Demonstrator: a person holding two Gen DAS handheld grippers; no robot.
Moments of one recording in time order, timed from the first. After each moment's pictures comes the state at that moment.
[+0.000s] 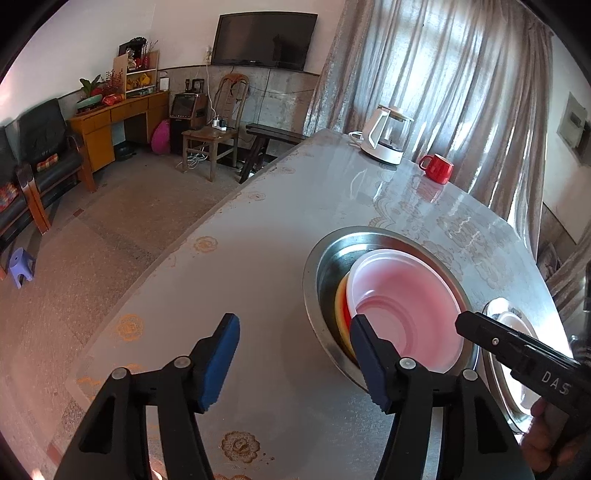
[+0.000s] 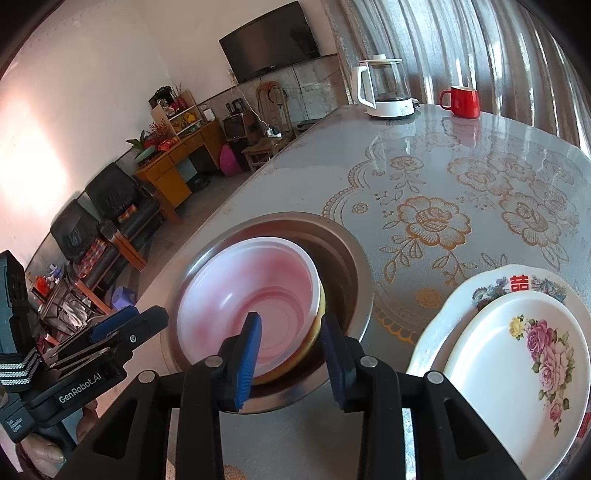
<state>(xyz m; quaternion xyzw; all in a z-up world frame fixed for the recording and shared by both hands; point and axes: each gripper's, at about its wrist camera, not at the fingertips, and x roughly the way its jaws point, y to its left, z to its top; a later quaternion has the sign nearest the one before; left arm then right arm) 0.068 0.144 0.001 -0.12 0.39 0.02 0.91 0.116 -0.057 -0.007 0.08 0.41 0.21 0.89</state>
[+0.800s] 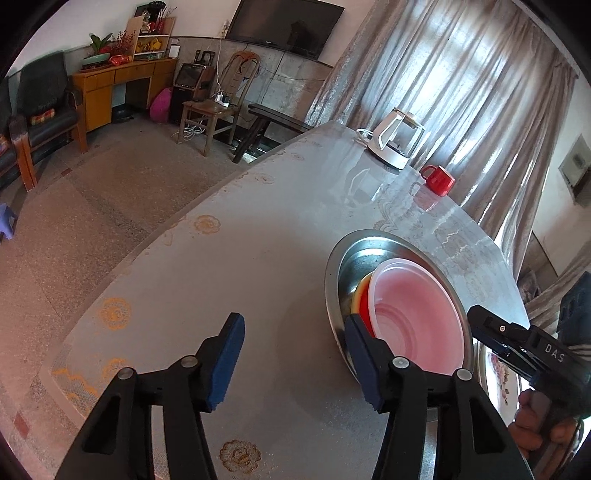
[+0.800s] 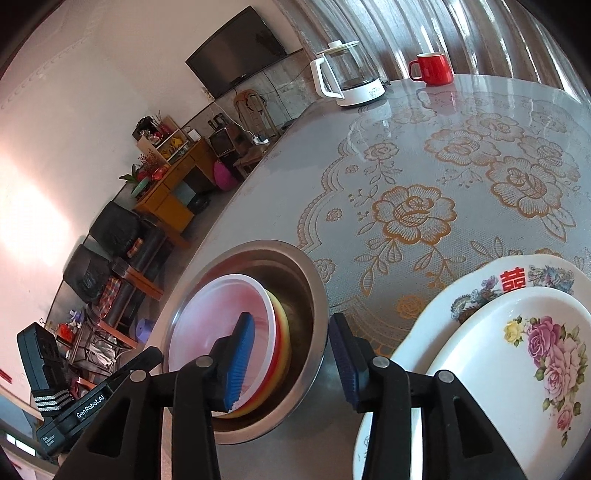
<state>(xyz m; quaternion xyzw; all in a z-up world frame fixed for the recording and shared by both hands) 0.084 0.170 -0.012 -0.20 0.40 -0.01 0.89 0.147 -0.093 -0.013 0.18 0.43 0.20 0.86</state>
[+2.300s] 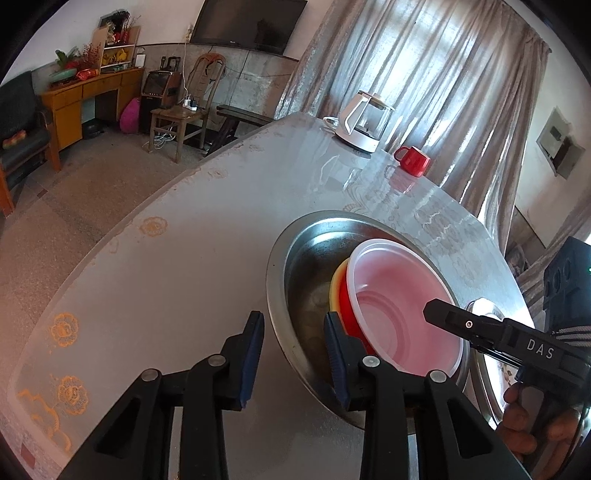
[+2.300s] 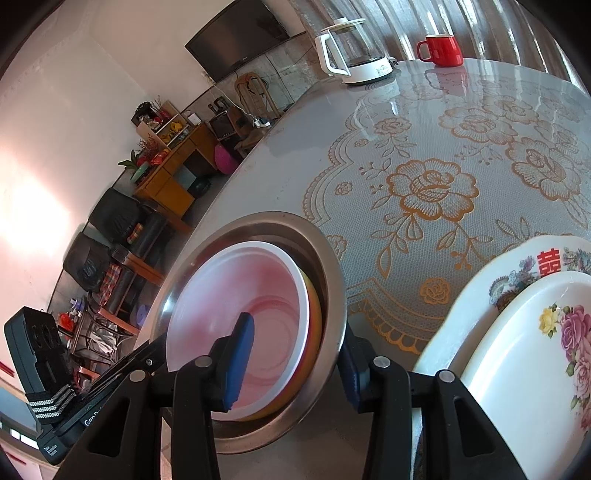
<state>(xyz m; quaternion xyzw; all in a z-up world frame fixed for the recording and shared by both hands) 0.095 0.137 -0.025 -0.16 0.40 -0.06 0.90 0.156 -0.076 -0.033 0.17 0.45 0.21 0.85</state>
